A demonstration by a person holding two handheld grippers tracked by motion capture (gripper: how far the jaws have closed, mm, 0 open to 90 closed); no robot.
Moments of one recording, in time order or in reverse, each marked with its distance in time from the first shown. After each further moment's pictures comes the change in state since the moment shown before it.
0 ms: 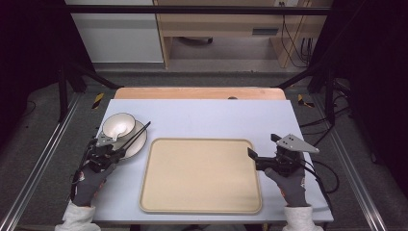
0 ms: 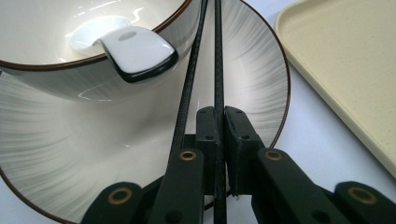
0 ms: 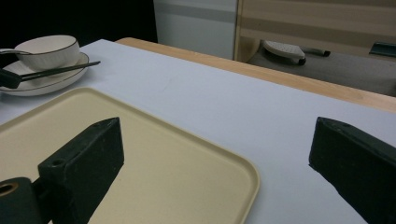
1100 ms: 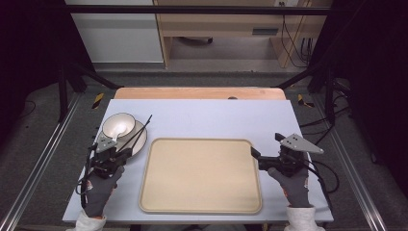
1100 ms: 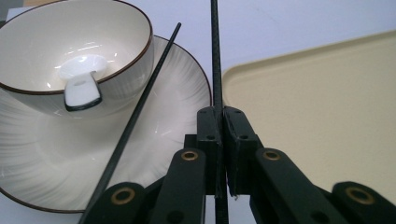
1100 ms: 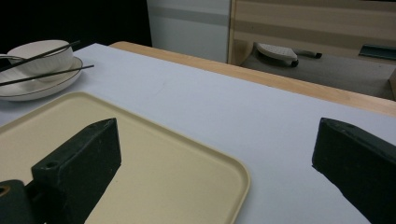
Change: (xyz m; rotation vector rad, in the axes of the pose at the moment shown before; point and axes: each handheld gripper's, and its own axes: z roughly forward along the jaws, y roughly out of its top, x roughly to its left) left arm -0.056 0.013 -0.035 -0.149 0.041 -0.153; right arm -0.004 0.003 -0.007 -0.011 -0.026 0.009
